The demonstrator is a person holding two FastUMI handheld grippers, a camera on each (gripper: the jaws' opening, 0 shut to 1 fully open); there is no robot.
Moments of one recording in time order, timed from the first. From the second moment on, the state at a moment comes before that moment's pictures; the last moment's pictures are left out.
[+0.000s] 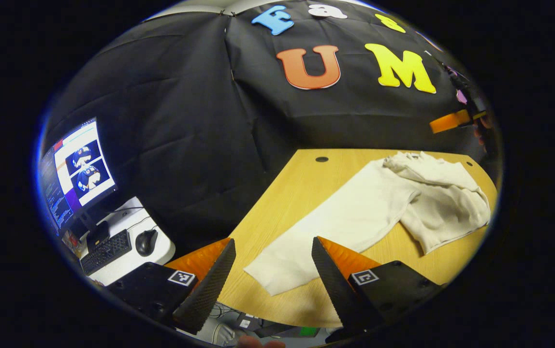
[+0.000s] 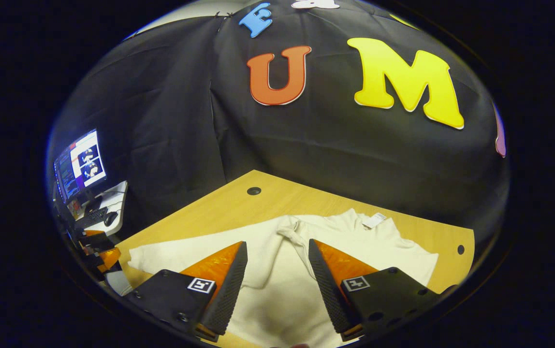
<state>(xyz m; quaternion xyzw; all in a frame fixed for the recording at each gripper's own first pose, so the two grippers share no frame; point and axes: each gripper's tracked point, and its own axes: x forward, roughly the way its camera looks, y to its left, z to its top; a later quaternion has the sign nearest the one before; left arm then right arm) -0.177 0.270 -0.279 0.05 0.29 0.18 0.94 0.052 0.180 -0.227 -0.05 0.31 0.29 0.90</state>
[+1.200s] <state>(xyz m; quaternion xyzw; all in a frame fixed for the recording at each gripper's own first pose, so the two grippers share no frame) -0.157 0.270 -0.366 -0.05 0.39 0.14 0.91 -0.006 0.096 -0.200 0.04 0.33 0.23 0.91</state>
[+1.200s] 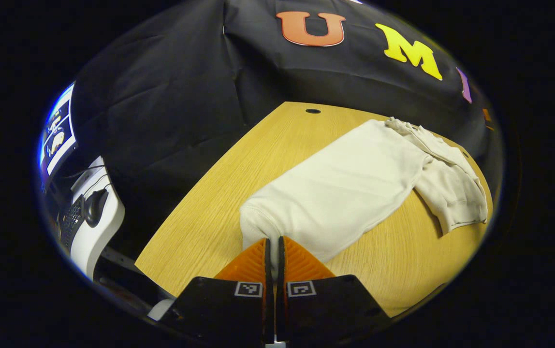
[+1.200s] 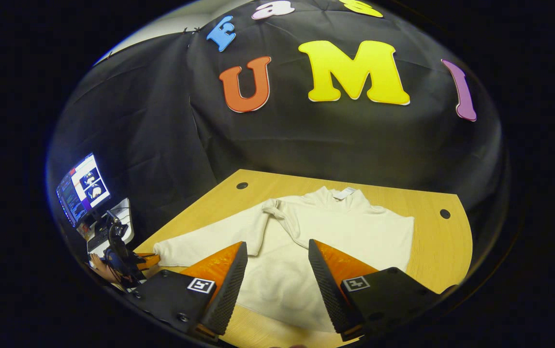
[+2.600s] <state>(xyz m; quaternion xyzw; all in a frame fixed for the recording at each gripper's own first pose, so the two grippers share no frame) 0.144 -0.060 -0.116 -0.06 0.22 -0.21 0.95 -0.087 -0.104 -0.183 0.18 0.28 0.05 0.94</state>
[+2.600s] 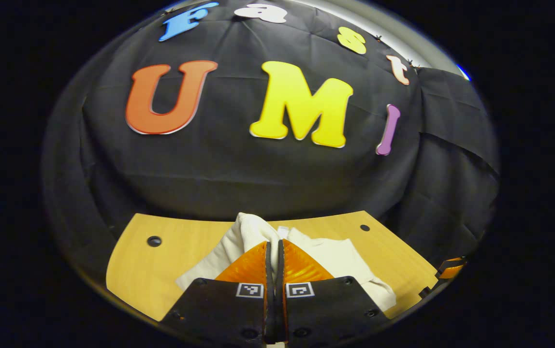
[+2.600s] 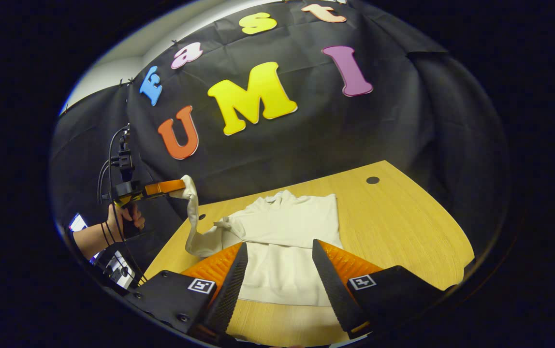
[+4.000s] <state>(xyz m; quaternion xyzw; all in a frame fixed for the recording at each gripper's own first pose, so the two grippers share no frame) 0.213 -0.348 -0.355 0.06 0.37 -0.29 0.88 -0.161 -0.238 -0.201 0.18 0.35 -0.10 0.91</state>
